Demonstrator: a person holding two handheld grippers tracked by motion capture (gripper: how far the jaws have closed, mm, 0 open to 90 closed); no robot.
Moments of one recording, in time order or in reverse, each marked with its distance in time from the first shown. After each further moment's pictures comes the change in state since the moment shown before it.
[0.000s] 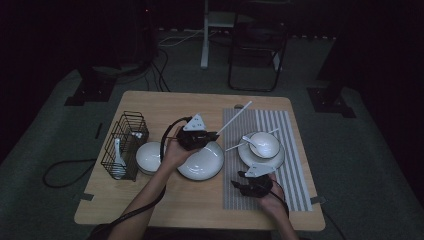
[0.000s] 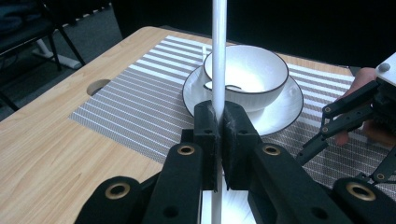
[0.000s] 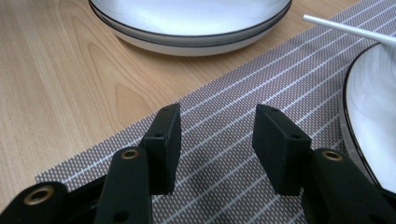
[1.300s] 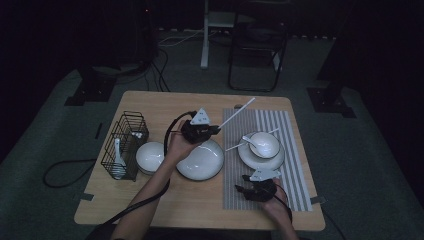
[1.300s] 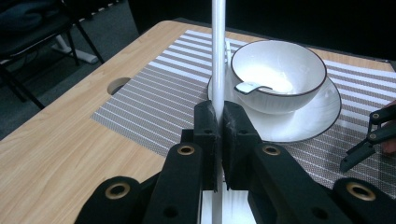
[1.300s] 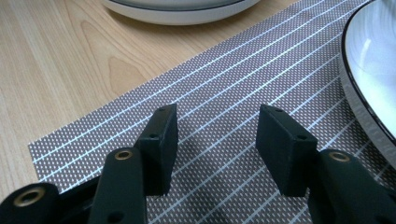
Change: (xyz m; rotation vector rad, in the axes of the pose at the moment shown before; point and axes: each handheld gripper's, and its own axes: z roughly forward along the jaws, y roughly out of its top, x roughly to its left) left arm 0.015 0.009 0.018 0.042 0.063 0.022; right arm -0.003 -0.022 -0.003 0.001 0.001 0.043
